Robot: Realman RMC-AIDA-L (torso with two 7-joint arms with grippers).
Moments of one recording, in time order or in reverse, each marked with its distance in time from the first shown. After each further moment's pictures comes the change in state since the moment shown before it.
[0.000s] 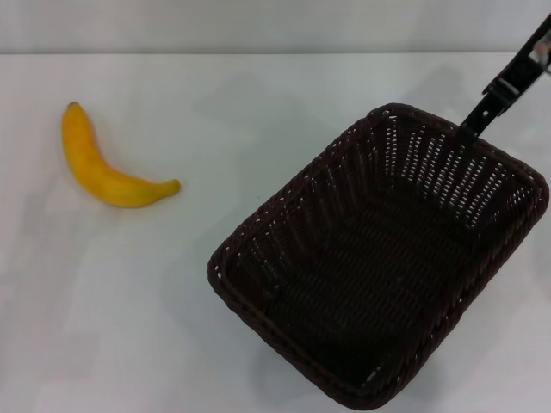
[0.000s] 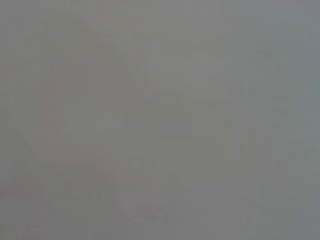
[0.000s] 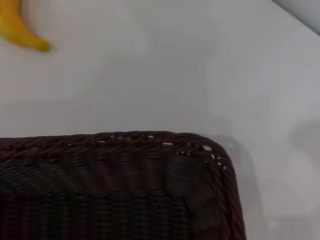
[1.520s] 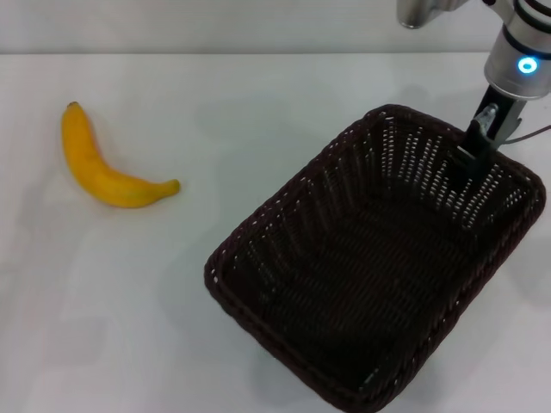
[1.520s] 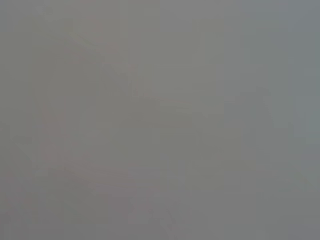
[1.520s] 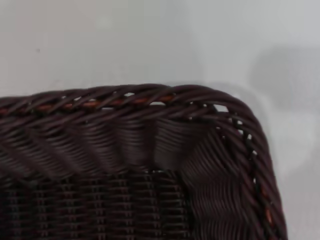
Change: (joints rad) left arm -0.003 0.007 -0.008 0.067 0.015 0.057 0.082; right arm 0.084 0.056 -0.168 0.359 -0.070 -0.271 0.168
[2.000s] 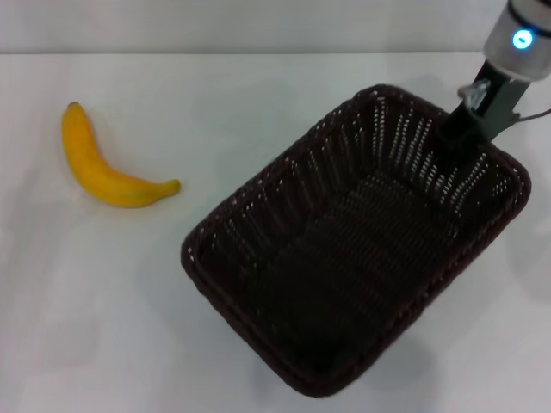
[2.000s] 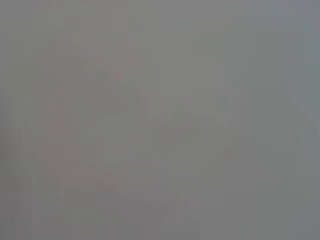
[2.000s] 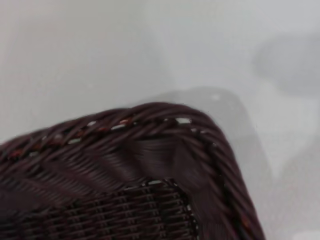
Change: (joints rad) left arm -0.004 0.001 -0.001 0.011 -0.093 0.012 0.056; right arm 0.004 -0.022 0.060 -0.025 0.041 0.027 0.213
